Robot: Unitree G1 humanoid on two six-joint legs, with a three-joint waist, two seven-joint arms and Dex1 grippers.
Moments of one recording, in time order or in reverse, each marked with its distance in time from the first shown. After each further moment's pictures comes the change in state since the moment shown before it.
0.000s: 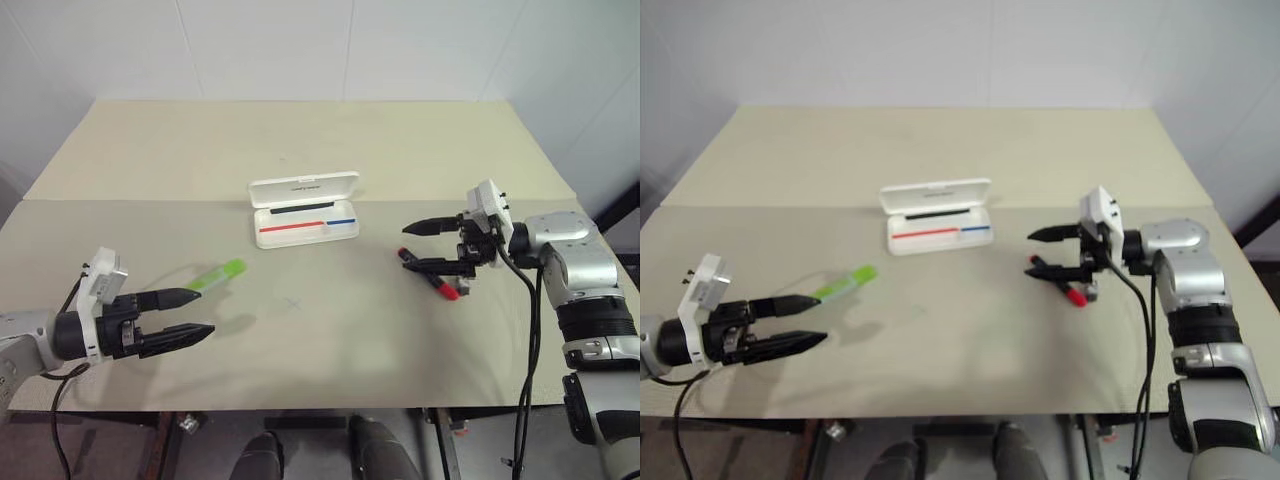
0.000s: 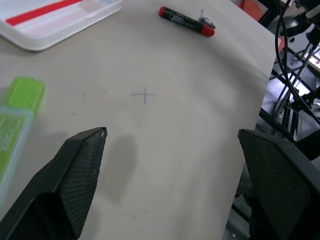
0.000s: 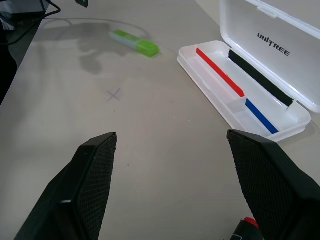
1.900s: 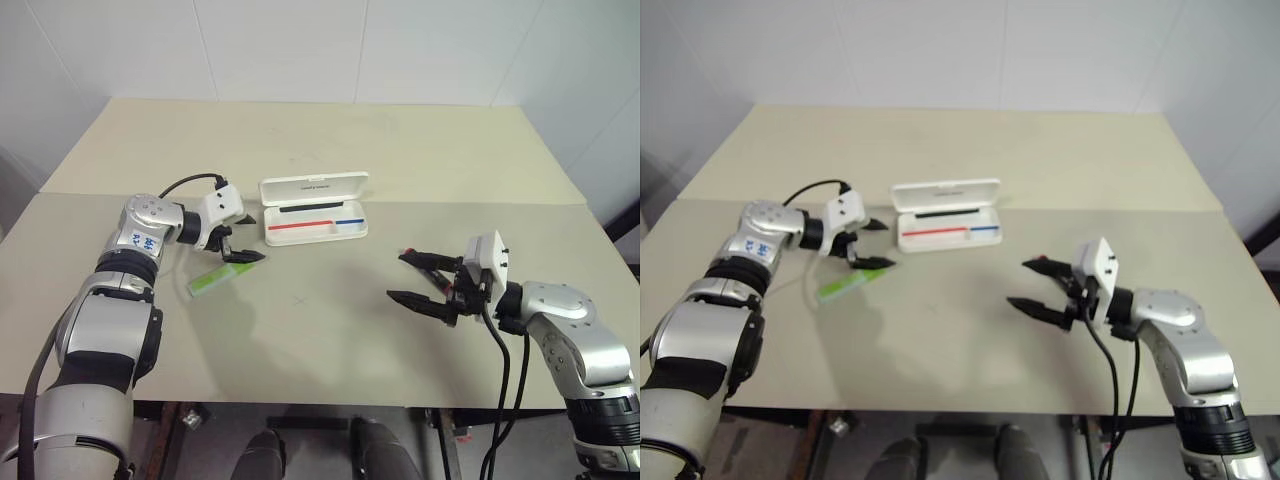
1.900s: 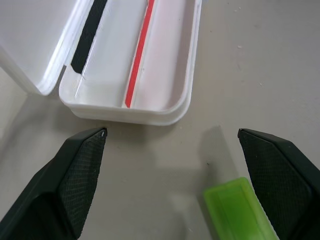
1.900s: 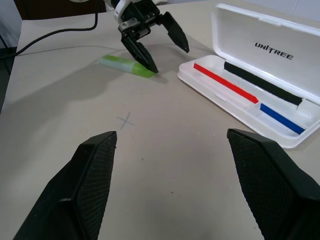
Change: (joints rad) left arm -1.205 -0.403 -0.612 1.574 0.987 -1.090 -0.098; right arm 0.506 0.055 -0.119 -0.652 0.147 0.194 -0.438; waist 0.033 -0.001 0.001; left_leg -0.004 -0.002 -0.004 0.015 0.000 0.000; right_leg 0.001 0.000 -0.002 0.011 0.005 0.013
